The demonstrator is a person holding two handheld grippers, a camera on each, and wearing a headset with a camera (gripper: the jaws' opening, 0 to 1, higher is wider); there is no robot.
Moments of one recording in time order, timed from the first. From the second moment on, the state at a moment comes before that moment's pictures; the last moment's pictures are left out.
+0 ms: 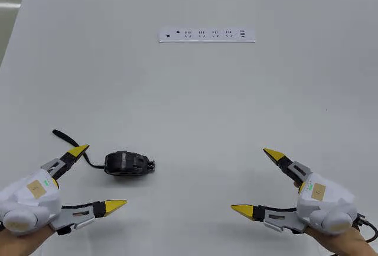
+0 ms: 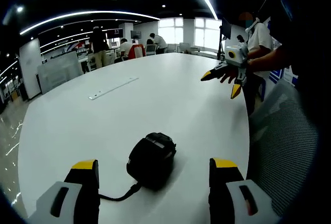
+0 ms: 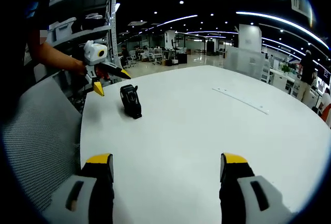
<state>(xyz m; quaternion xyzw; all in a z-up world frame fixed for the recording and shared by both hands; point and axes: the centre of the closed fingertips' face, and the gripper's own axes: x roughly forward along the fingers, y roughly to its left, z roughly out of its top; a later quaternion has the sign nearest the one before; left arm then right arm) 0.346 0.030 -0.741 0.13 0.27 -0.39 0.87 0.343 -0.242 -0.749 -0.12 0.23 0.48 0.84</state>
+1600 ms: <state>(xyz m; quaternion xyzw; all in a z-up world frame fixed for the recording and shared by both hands) 0.362 0.030 -0.783 0.28 0.38 -0.54 0.70 0.351 -0.155 -0.776 -0.22 0.20 0.62 0.72</state>
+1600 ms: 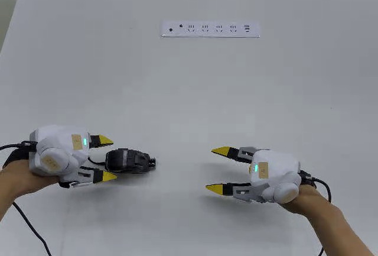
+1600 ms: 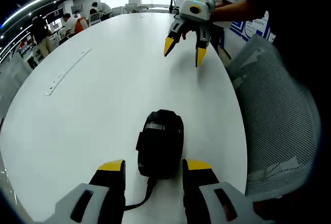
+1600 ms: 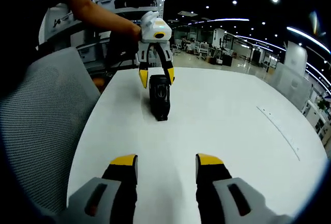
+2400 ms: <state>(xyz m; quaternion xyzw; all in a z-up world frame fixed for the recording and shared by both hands) 0.358 0.029 -0.793 0.28 0.39 -0.56 0.68 0.359 -0.103 -0.790 -0.20 0.20 0.65 0.71</state>
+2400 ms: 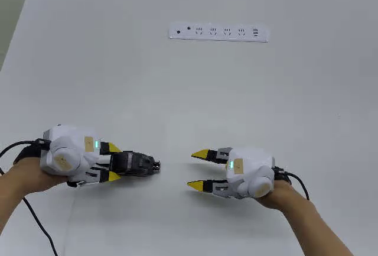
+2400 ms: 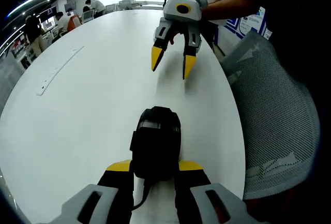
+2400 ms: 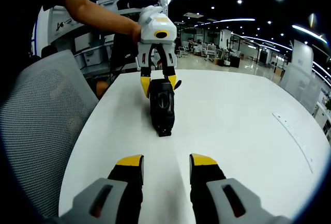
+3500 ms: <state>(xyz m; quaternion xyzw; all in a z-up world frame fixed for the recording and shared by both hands) 0.357 0.031 -0.796 0.28 0.40 -0.56 0.67 0.358 -0.043 -0.813 -0.18 0.23 0.67 0.68</state>
